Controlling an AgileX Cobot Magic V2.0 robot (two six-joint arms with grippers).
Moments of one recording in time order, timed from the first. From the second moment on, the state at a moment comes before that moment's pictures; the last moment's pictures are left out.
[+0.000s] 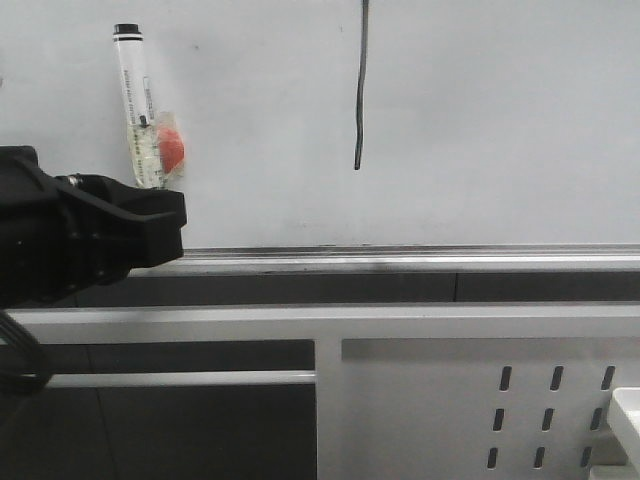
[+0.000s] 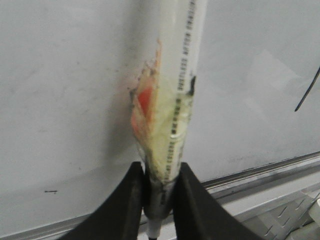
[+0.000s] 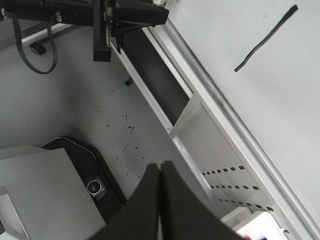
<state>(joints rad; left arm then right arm) -0.79 1.64 -0.29 -0.29 -1.14 -0.15 0.79 1.01 -1.17 0.07 1.08 -0.25</state>
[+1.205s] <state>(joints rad) -0.79 1.46 -0.09 -0.14 -1.14 -0.15 0.79 0.03 -0.45 0.04 0.69 -0.19</state>
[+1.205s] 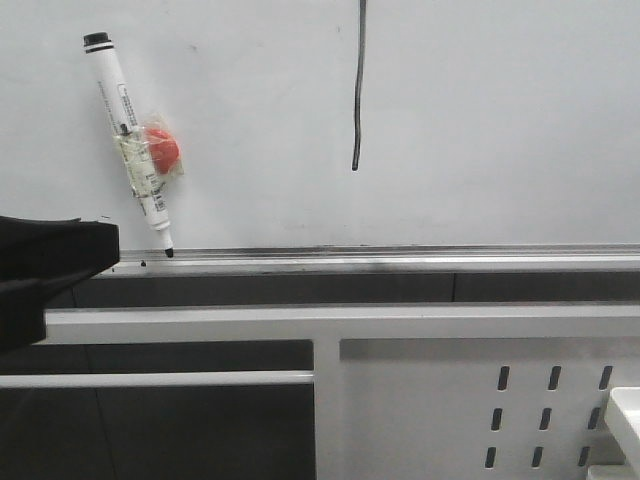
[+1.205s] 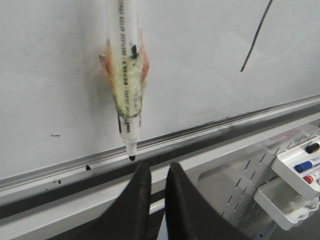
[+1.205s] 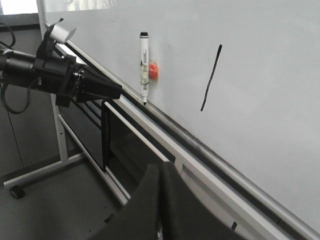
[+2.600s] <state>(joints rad) -0.79 0.51 -0.46 0.34 0.14 -0.16 0.79 -0.01 -0.33 0.13 0.61 -0.19</state>
